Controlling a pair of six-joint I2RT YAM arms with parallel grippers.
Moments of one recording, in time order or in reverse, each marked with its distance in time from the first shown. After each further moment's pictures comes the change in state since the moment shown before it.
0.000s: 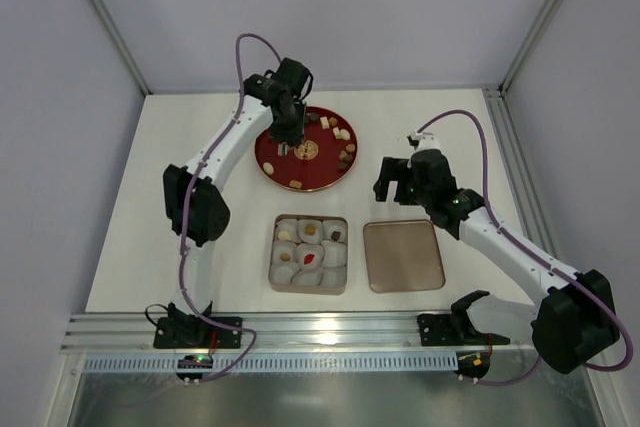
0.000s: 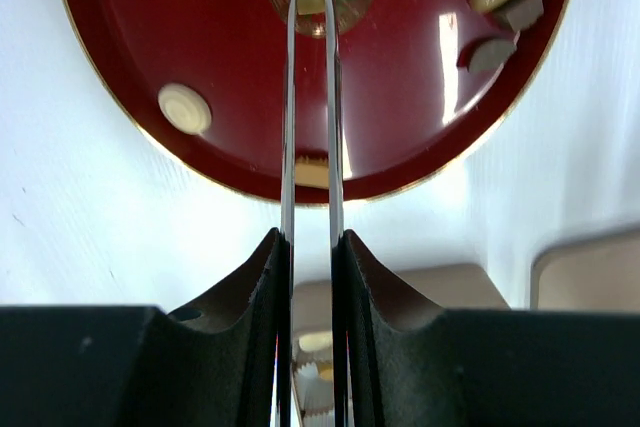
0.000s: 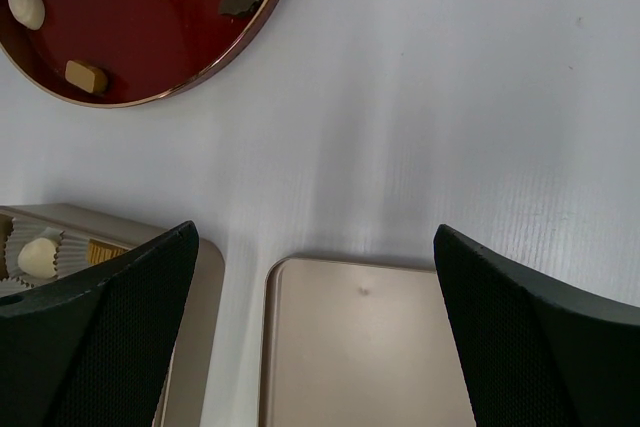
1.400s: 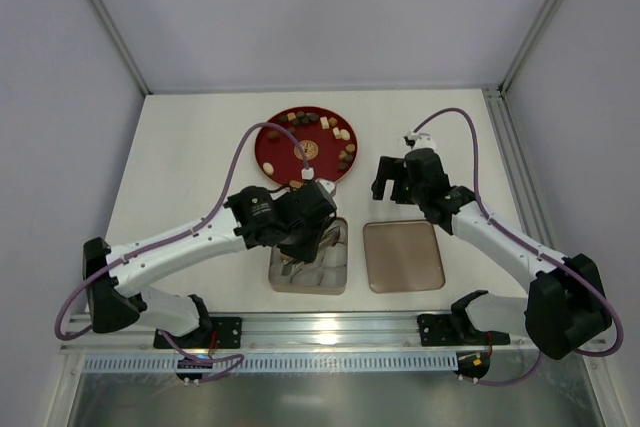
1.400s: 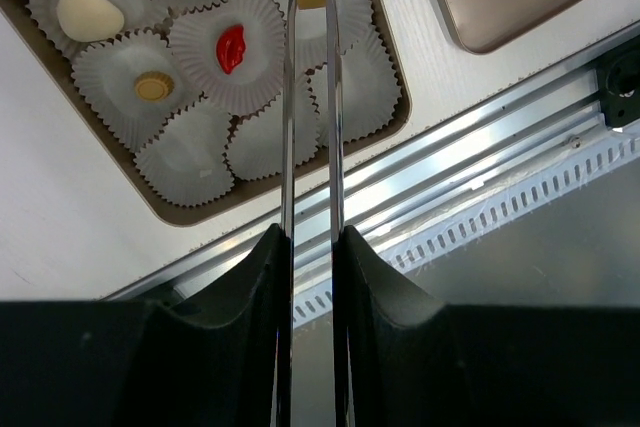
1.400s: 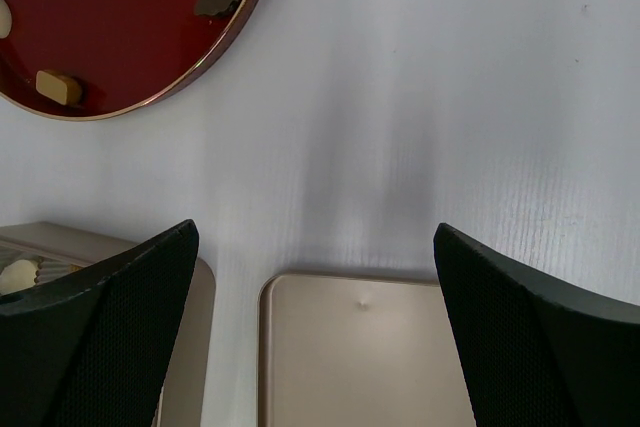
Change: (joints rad) left arm -0.623 -0.752 -0.847 0.070 -0.031 -0.363; right arm 0.000 0.079 0.000 0.046 0.024 0.026
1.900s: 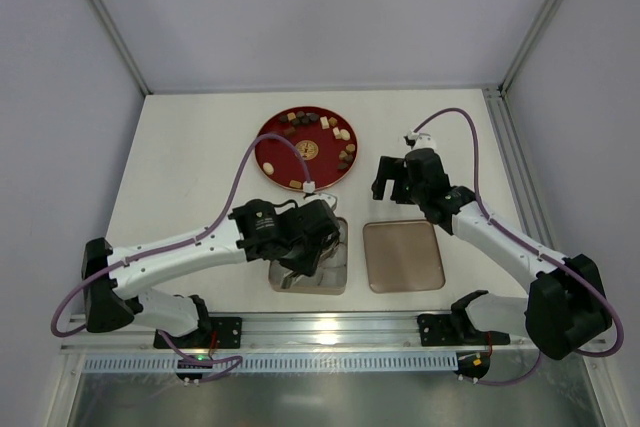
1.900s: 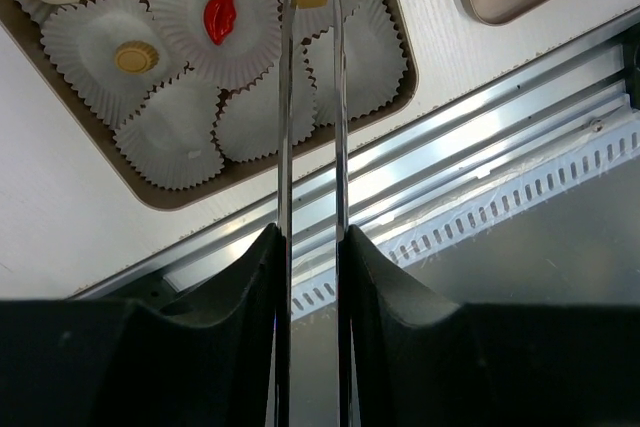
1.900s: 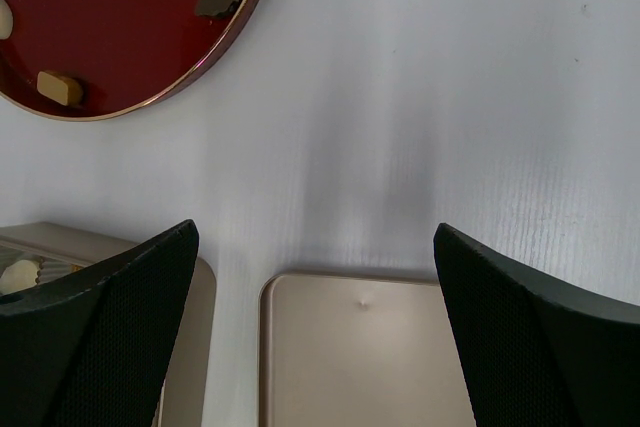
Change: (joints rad) left arm -0.082 -0.018 -0.068 0.014 -0.032 -0.068; right arm 0.000 -0.002 0.000 -0.001 0.000 0.005
